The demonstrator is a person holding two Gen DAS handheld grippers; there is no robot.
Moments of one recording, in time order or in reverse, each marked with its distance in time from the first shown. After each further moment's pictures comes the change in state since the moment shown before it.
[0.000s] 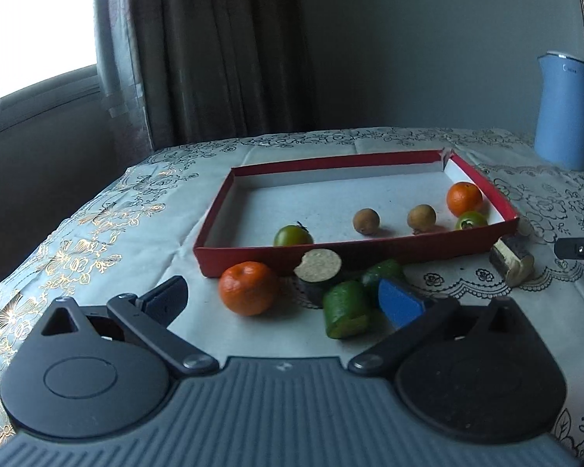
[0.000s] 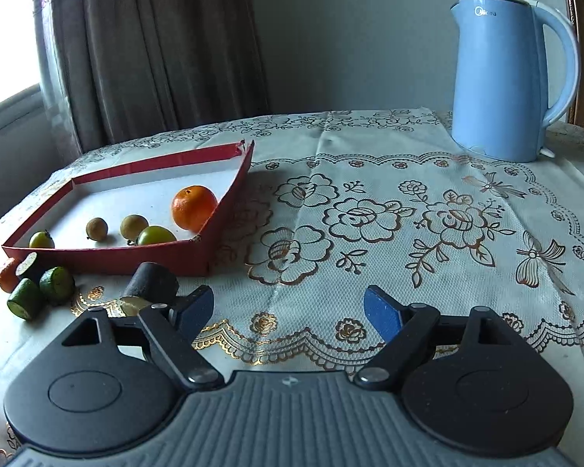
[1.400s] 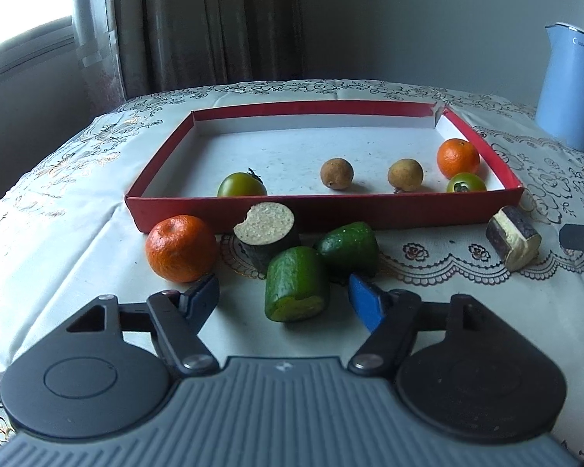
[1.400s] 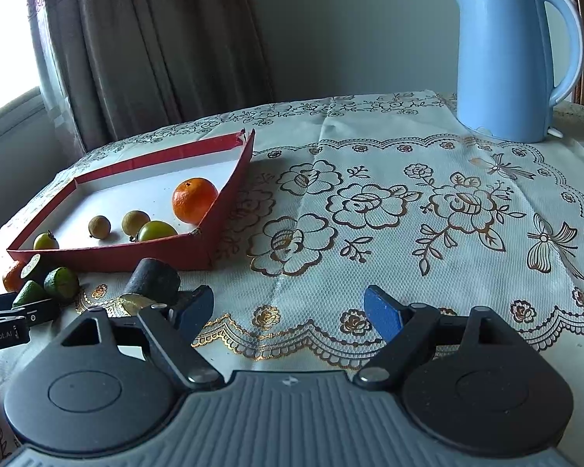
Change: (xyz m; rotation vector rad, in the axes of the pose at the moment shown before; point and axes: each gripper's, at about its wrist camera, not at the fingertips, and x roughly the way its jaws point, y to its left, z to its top) left arm 0.043 -0.020 -0.011 -0.053 0.134 -0.054; right arm 0.006 -0.005 0.000 0.034 0.039 0.030
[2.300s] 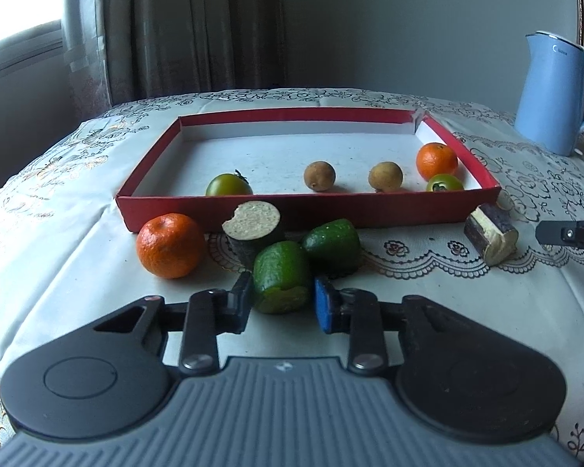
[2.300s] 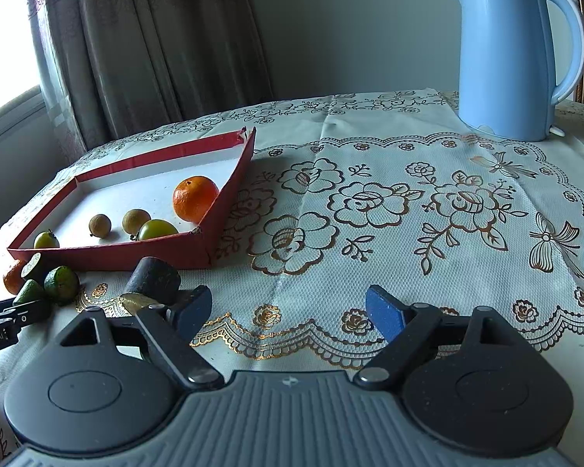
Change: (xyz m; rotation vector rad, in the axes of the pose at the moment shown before) left arm -0.008 0.003 -0.007 0.006 -0.033 -0.059; right arm 0.000 0.000 -0.001 0.001 0.001 0.001
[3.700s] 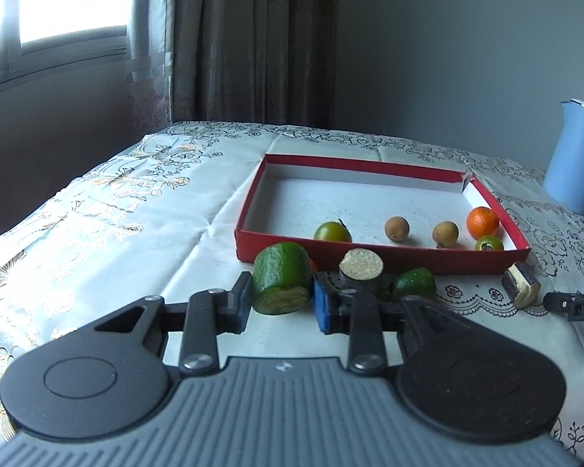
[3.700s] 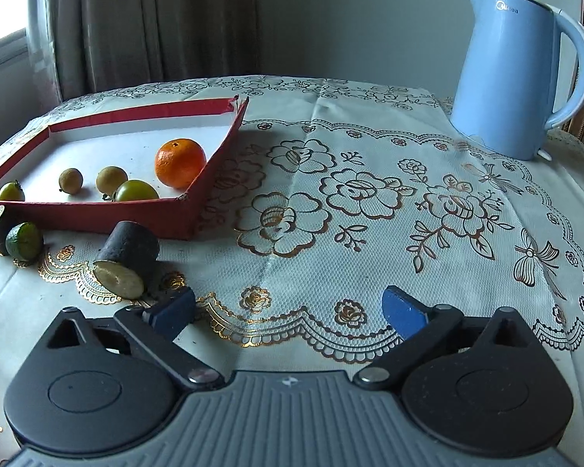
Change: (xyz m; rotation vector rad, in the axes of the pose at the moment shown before) left arm -0.050 0.072 0.010 -0.119 -0.089 0.064; right arm 0.013 0.022 -0.002 -0.130 0.074 -0.141
